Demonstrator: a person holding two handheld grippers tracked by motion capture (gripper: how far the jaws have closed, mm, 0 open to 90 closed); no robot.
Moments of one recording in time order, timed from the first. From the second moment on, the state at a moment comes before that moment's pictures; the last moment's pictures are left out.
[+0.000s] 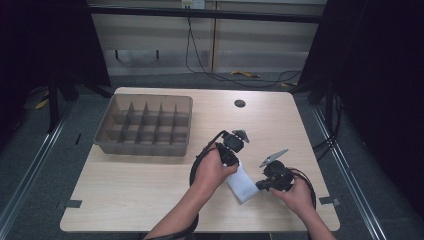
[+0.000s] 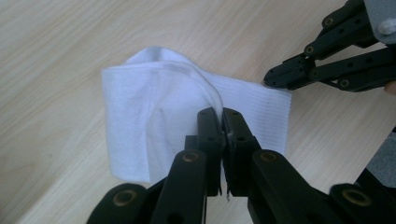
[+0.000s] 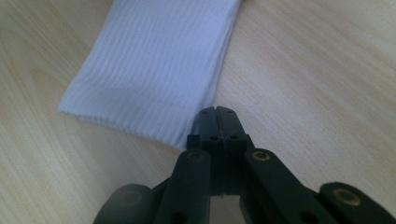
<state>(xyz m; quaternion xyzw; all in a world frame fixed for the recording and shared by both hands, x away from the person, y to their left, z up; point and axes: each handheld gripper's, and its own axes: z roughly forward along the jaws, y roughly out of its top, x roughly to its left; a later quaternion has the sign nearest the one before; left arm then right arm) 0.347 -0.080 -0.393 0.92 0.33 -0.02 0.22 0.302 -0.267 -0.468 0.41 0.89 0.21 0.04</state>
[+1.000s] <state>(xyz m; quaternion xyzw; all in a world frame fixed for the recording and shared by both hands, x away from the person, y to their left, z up) 0.347 -0.096 -0.410 0.92 0.31 -0.03 0.22 0.294 -0.260 -0.469 0.40 0.89 0.22 0.02</state>
